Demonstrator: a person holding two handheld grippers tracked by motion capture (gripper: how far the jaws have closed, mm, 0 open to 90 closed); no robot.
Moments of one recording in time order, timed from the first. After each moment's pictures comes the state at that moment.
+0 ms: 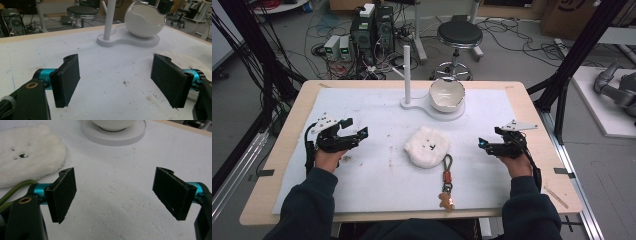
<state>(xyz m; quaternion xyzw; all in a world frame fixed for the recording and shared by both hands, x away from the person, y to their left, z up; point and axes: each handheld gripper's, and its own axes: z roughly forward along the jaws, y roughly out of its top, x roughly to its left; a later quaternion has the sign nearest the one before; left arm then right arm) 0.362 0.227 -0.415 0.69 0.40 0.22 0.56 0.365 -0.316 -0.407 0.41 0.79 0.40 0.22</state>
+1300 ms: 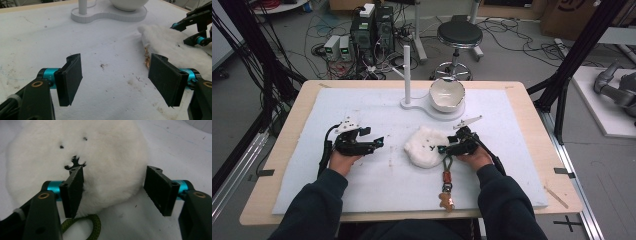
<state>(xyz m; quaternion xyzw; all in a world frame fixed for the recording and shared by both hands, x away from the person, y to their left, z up) 0.368 0.189 -0.431 0.75 0.39 0.16 0.51 0.409 -0.205 -0.444 0.35 0.86 0.37 0.04</state>
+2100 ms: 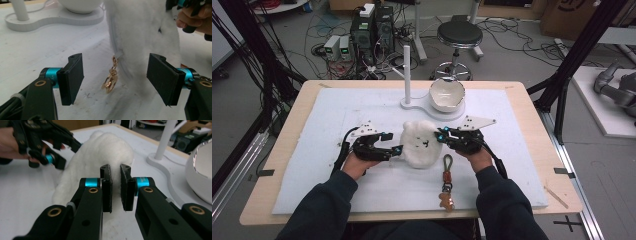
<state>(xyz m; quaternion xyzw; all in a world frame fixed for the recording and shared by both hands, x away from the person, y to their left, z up) 0.363 0.137 -0.434 0.78 0.30 0.08 0.55 0.370 -0.198 -0.393 0.22 0.80 0.54 0.14</state>
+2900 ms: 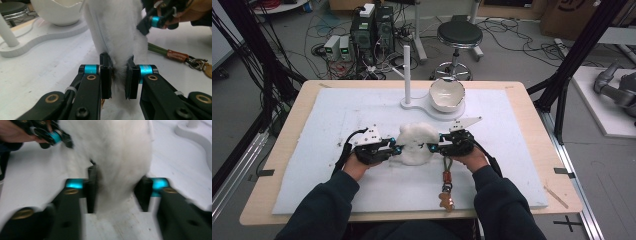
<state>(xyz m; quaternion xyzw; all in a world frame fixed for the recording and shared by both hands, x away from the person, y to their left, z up) 0.351 0.133 -0.426 0.80 0.21 0.13 0.55 0.384 -0.183 -0.415 0.22 0.84 0.49 0.05</state>
